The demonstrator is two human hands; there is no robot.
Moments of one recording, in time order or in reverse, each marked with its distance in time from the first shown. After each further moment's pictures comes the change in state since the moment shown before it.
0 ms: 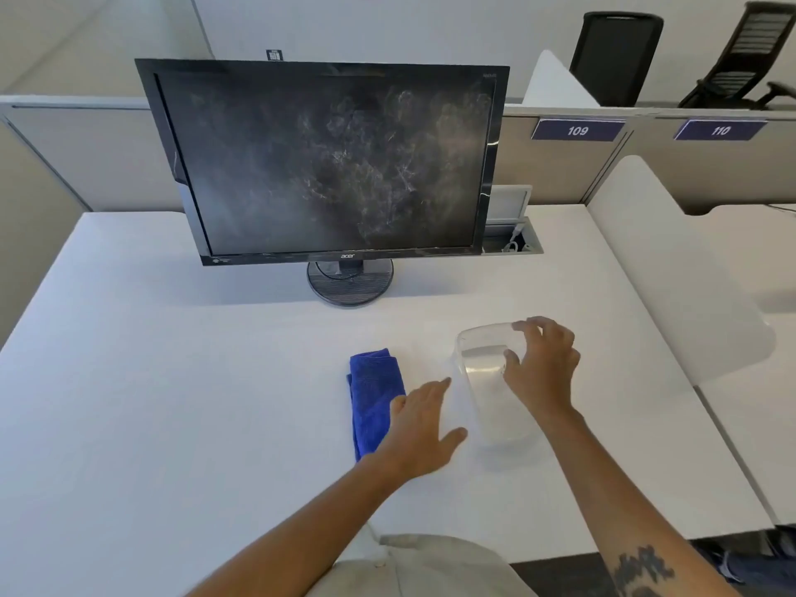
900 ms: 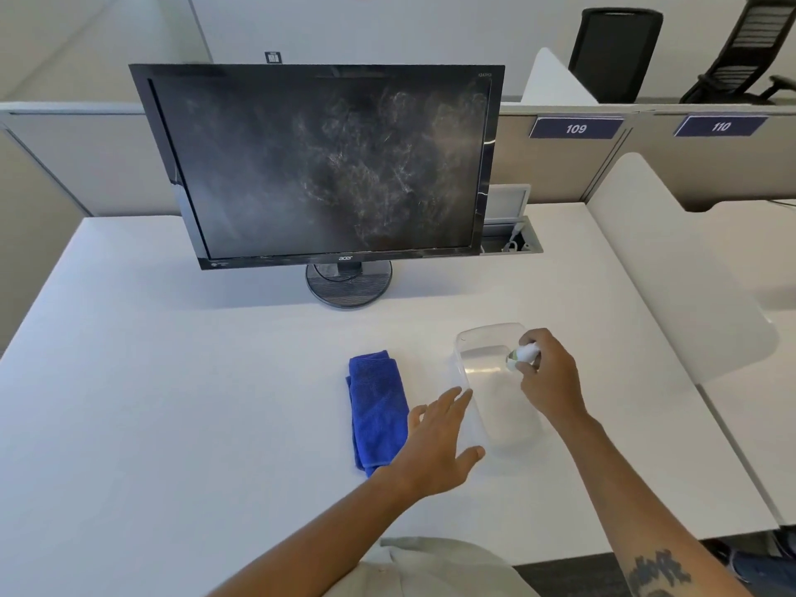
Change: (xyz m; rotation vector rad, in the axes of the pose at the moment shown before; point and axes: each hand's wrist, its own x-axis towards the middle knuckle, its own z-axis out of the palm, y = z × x) left_hand -0.009 0.022 0.012 -0.031 -0.073 0.090; right_hand -0.001 0.035 -0.004 0.349 -0.130 -0.011
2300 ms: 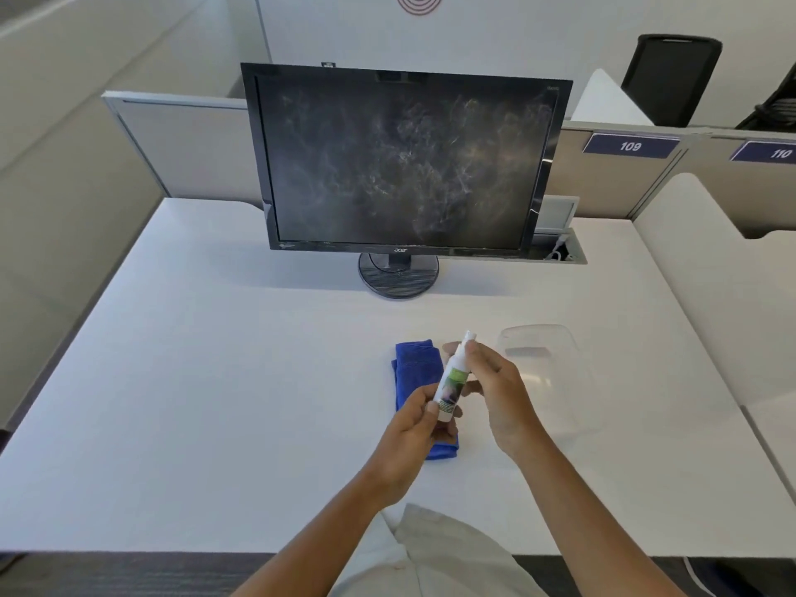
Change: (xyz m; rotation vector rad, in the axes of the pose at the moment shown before) left_hand -0.103 -0.025 -0.049 -1.109 0.243 -0.166; right_hand -0.095 -0.154 0.060 0.744 -0.366 0.148
